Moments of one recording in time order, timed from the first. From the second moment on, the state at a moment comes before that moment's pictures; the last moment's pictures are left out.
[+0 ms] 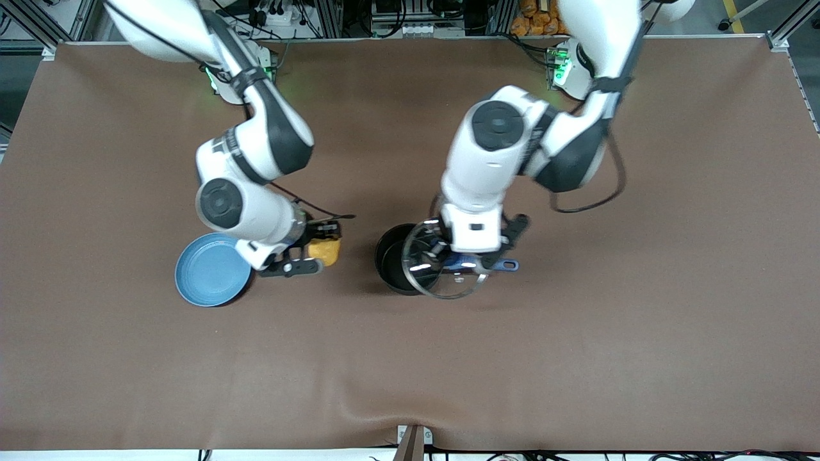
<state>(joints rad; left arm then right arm) -0.62 0.55 0.05 -1.26 -0.05 1.97 -1.32 0.42 0.47 0.10 -1.60 0.21 2.02 0.37</state>
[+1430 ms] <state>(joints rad) -0.14 0.43 0.05 -1.78 -0.12 2.16 -0.36 0.66 0.72 0.09 -1.58 0.06 2.57 0.58</state>
